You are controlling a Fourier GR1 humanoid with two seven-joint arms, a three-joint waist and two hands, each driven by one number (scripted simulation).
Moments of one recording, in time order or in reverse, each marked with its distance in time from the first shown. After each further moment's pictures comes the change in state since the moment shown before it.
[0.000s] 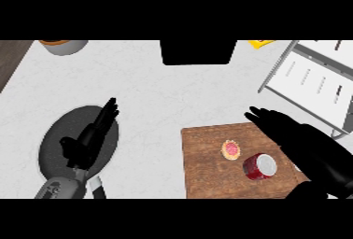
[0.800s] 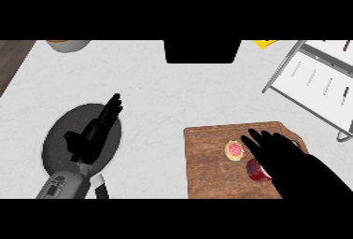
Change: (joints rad) left arm -0.038 -0.035 0.027 0.022 -0.031 -0.030 0.009; right arm -0.008 0.083 0.109 -0.241 0.069 0.159 0.450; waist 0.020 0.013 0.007
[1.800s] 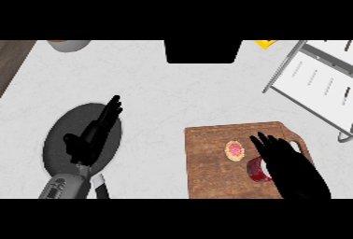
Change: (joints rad) left arm 0.023 -0.043 0.060 -0.004 -0.055 -0.056 0.000; right arm 0.209 0.144 -0.042 0.285 0.330 -0.024 -0.176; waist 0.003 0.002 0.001
